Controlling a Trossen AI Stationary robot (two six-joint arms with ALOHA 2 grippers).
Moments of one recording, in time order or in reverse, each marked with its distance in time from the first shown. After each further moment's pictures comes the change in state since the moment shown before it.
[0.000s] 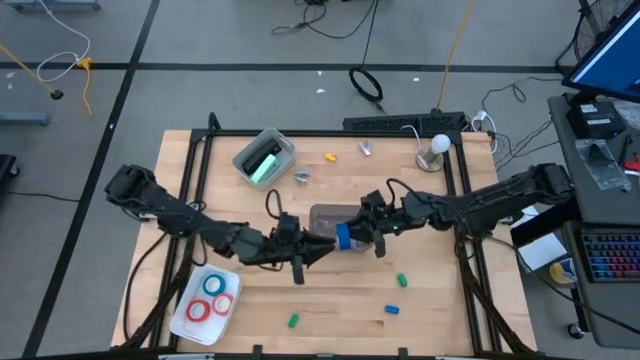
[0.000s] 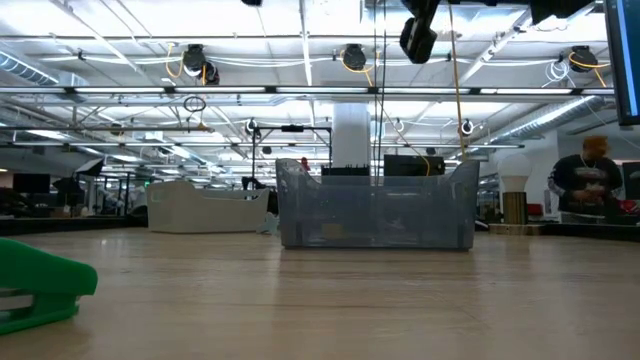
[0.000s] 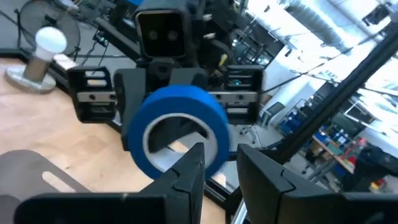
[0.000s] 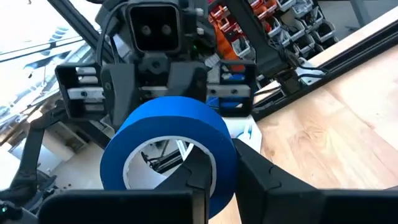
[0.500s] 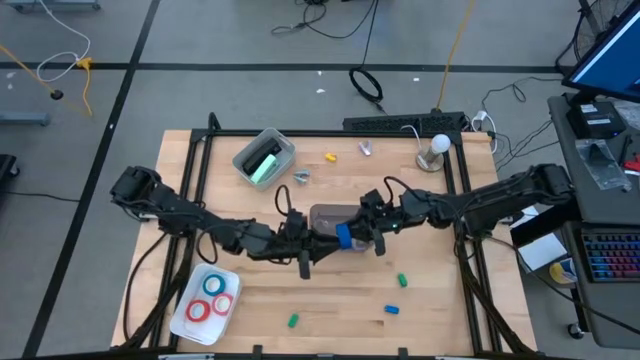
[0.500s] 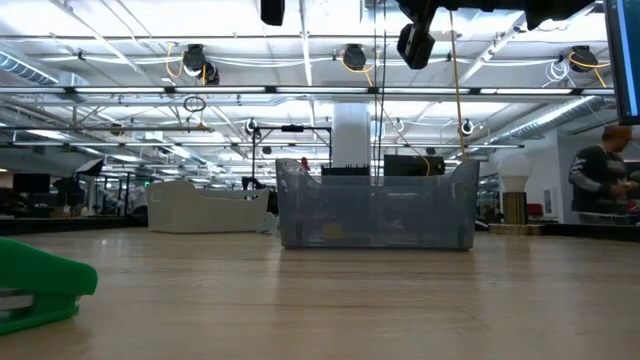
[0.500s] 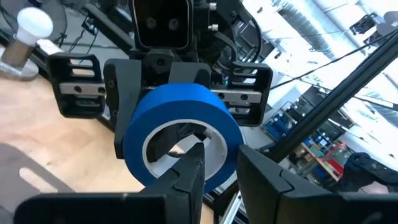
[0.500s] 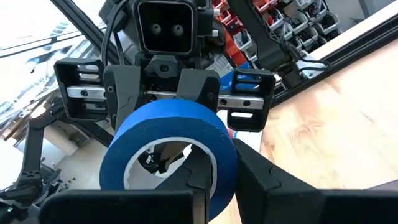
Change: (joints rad) left arm 0.059 0.051 -0.001 0.071 0.094 -0.060; right arm -0.041 0.010 0.000 -0.016 -0.039 0.007
